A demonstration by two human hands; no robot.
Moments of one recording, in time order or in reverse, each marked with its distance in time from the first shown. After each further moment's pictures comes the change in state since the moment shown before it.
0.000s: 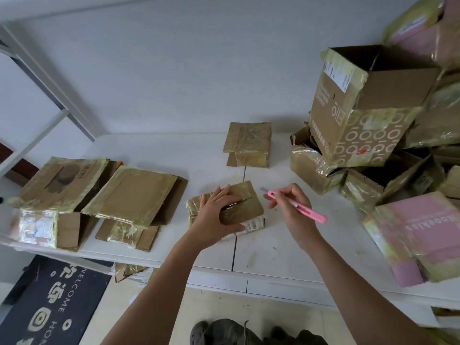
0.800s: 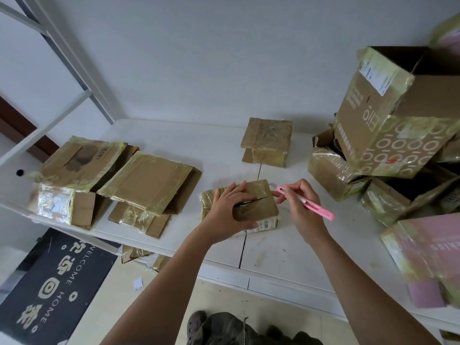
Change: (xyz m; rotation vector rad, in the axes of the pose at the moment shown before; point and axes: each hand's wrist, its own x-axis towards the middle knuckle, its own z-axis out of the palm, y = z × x) left_hand 0.001 -0.005 0.002 -0.037 -0.011 -0.005; right_hand 0.019 0.009 0.009 -0.145 -0.079 -0.062
